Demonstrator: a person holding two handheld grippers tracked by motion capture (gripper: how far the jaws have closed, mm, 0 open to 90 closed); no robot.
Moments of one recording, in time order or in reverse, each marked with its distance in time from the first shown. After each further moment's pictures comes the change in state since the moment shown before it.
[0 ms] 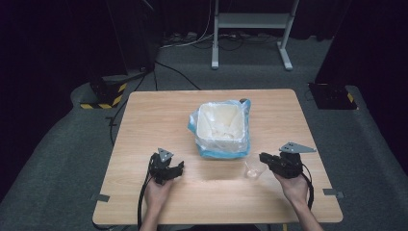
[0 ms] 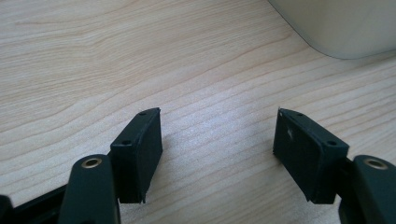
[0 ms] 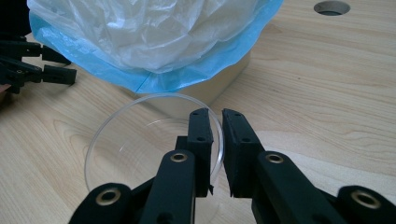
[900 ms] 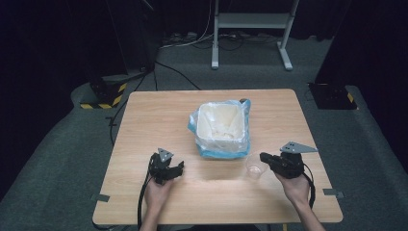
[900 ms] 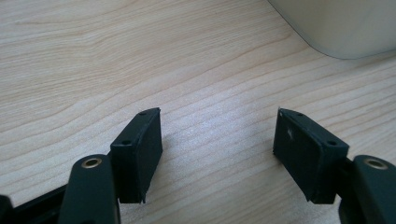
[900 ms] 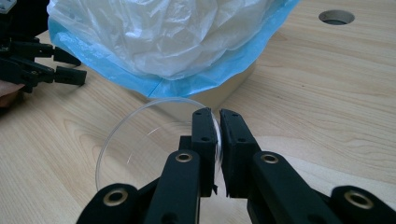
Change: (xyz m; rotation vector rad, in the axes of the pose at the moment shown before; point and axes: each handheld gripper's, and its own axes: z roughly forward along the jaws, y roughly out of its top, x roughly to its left) left arm 0.000 0.000 0.000 -0.003 0.000 -0.002; right arm 0.003 0.005 -0.007 -0.009 0.017 -0.022
